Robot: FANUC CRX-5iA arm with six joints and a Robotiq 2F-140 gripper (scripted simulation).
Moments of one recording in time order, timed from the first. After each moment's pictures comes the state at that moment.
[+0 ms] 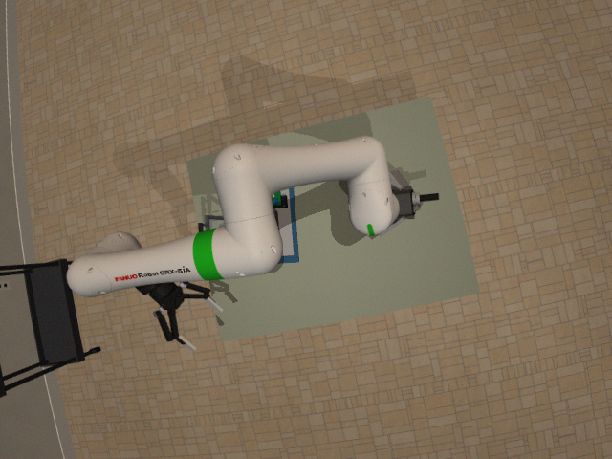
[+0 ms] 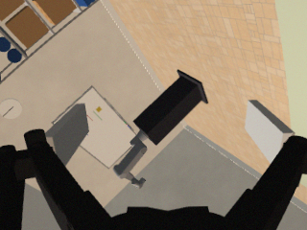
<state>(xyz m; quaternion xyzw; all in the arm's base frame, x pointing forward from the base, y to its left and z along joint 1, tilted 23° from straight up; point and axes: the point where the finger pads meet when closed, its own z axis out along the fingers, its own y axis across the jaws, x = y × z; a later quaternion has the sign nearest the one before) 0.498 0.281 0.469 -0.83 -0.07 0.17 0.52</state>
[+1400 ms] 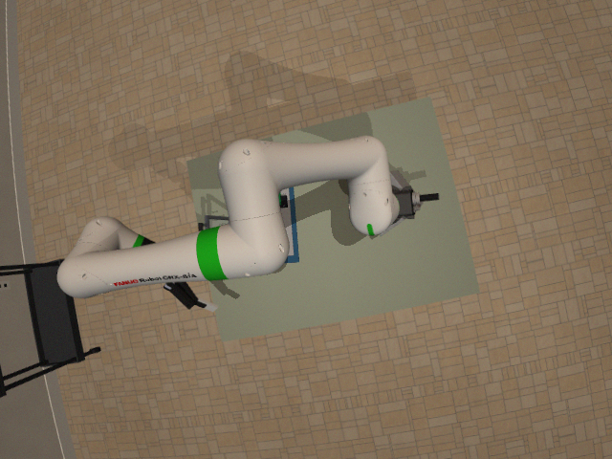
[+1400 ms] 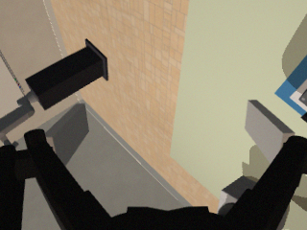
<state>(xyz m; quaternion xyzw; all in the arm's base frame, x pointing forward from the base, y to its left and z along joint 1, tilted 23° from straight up) 0.461 0.163 0.425 -0.87 -0.27 0.09 0.40</state>
